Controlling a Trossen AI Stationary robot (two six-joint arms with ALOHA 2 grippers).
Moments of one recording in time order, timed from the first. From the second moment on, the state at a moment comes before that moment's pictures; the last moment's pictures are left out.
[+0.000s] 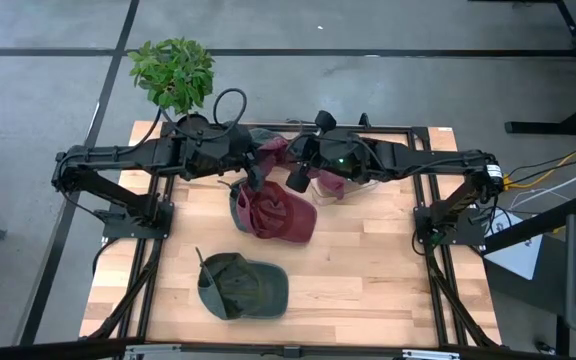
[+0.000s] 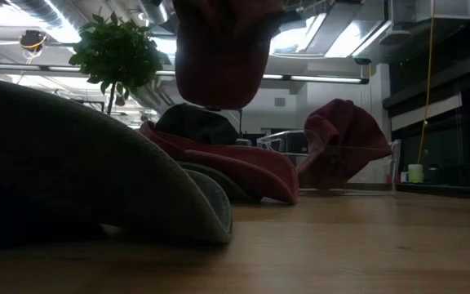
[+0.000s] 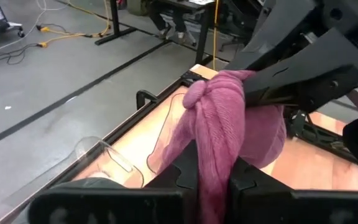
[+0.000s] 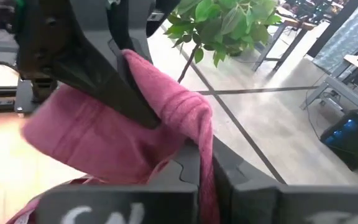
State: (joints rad) left arm 0.03 1.25 1.34 -0.48 -0.45 -0.33; right arm -0.01 1.60 1.66 -0.40 0.54 -0.15
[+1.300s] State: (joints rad) left arm 0.03 1.25 1.34 -0.43 -0.13 -0.33; right arm -0.34 1.33 1.66 -0.83 0.21 -0.27
